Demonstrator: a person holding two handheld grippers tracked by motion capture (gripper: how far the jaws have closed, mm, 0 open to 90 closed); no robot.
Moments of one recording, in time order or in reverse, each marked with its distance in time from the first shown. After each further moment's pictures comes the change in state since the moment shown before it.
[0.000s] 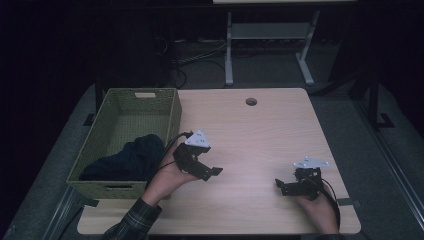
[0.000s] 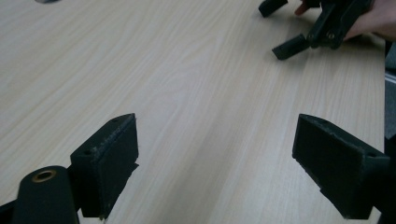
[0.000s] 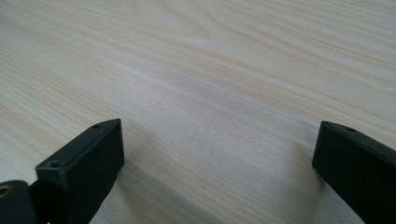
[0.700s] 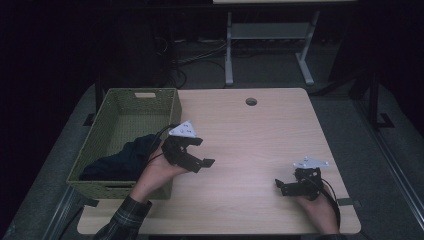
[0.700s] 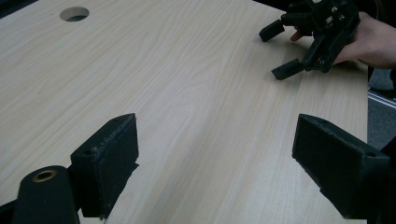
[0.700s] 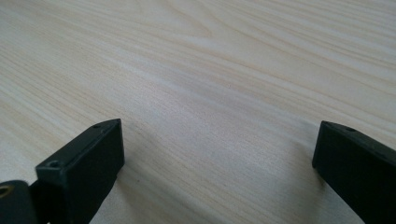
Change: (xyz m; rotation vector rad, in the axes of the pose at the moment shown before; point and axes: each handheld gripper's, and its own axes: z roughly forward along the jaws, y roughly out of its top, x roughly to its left) left arm 0.015 0.003 -0.031 -0.068 -0.008 -0.039; right arm 0.000 0.000 0.000 -0.001 0.006 -0.004
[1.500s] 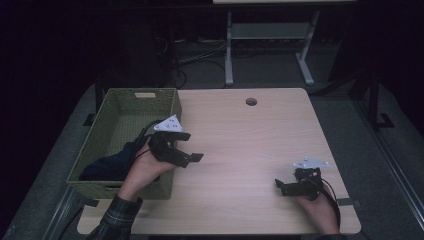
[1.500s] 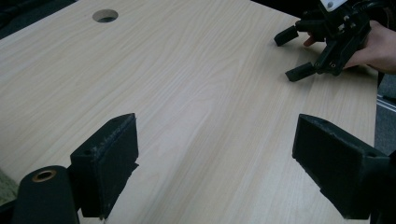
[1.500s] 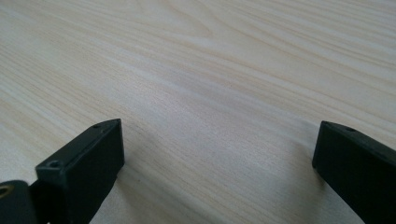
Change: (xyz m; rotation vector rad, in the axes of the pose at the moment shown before) left arm 0.013 -0.004 -0.029 -0.008 0.048 -0.026; right arm 0.000 0.000 0.000 0.001 0.001 -0.002
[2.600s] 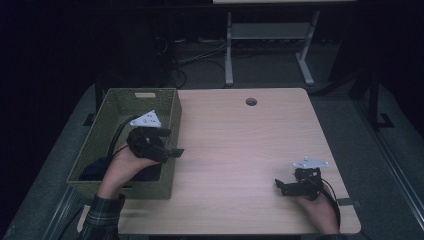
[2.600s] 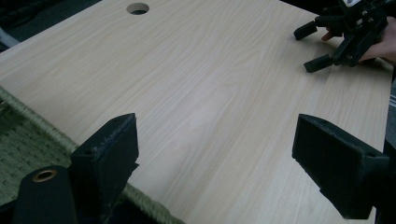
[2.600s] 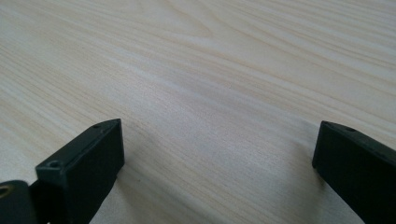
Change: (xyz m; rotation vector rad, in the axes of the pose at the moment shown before) left arm 0.023 -0.013 -0.042 0.005 0.053 -0.028; right arm 0.000 0.000 0.000 0.000 0.001 -0.001
